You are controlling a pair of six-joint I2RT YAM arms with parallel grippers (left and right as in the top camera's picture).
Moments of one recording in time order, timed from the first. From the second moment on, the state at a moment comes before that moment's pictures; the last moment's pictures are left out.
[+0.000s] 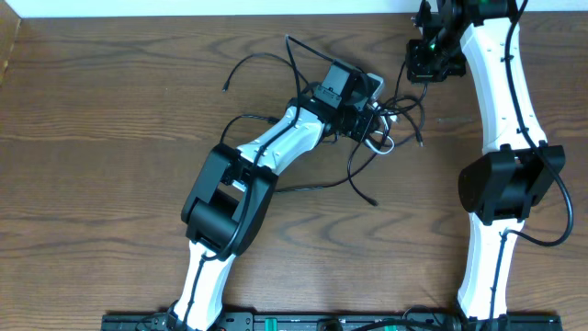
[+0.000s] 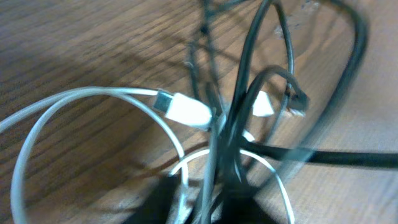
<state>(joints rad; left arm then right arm) -0.58 2.20 1.59 -0.30 0.40 -0.09 0.11 2.30 2.43 -1.51 -0.16 0.09</state>
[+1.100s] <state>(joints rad) -0.16 1.51 1.57 -0.51 0.48 -0.21 -0.04 2.26 2.14 -1.38 -0.32 0.13</state>
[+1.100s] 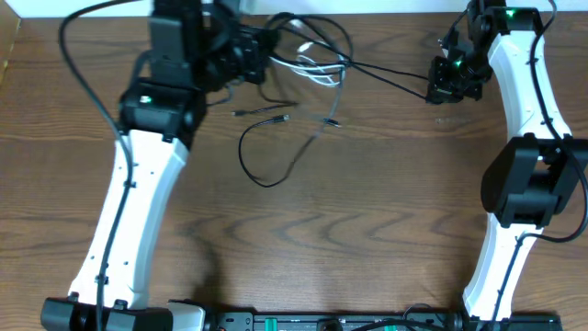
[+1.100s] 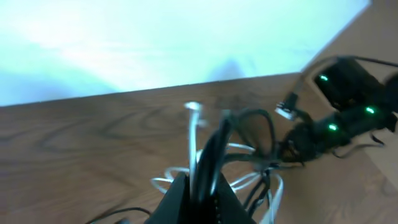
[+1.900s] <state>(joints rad) -0.03 1.43 1.57 -0.67 0.44 -0.23 -0.11 2.26 2.08 -1.43 -0.31 -0.10</state>
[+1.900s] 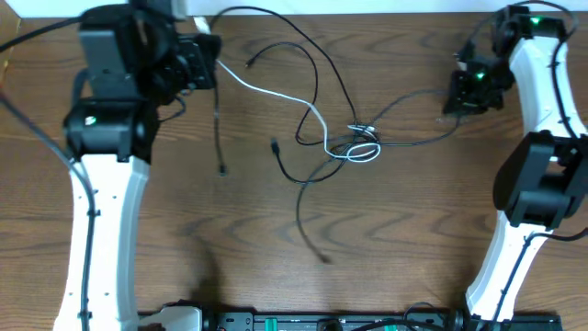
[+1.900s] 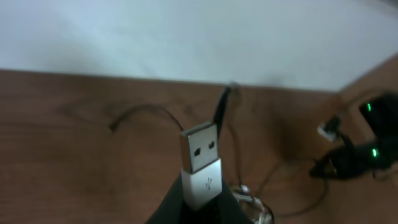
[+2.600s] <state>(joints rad) -0.10 1.62 1.57 -0.81 0.31 -0.05 -0.06 2.26 2.08 -1.41 -0.38 -0.14</state>
